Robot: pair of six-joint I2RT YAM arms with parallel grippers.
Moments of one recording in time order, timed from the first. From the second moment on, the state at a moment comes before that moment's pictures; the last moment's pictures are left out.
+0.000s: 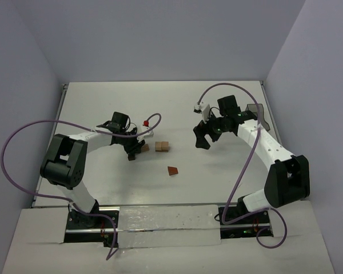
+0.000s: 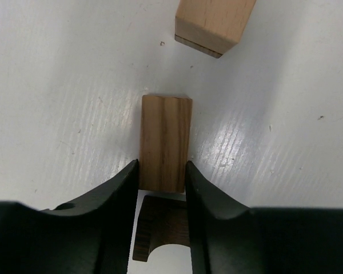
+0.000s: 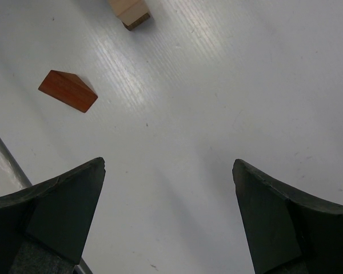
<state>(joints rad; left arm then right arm) -0.35 1.72 0.92 -0.30 0.50 0.82 0.27 1.43 1.12 -0.71 -0.54 -0.48</state>
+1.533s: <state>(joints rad) -0.48 1.81 1.40 -0.80 0.70 1.06 0.20 1.36 1.03 -0.68 -0.62 -0.50</state>
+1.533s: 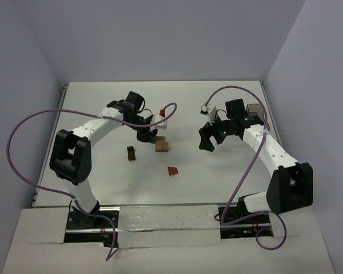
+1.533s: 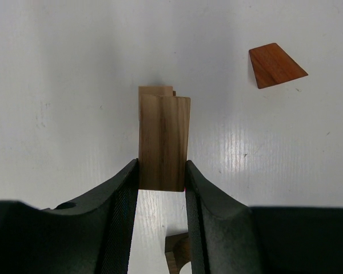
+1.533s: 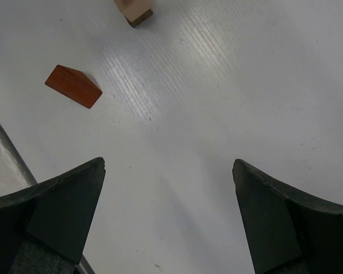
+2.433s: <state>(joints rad) -0.49 1.80 1.31 -0.78 0.71 1.11 0.20 1.36 1.03 -0.68 -0.63 -0.50</state>
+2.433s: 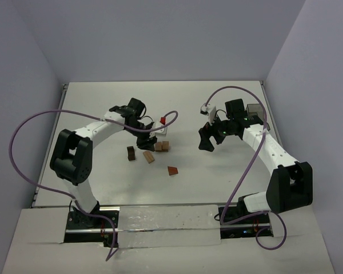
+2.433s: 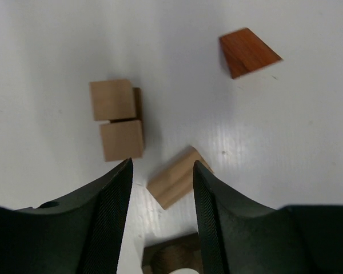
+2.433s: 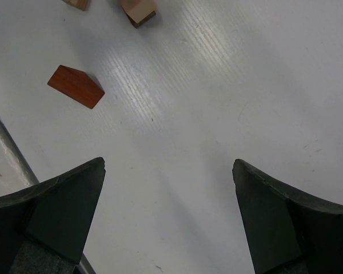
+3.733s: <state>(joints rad) -0.47 1.94 1.34 -1.00 0.67 1.65 0.20 1.41 1.03 -0.69 -0.63 -0.50</state>
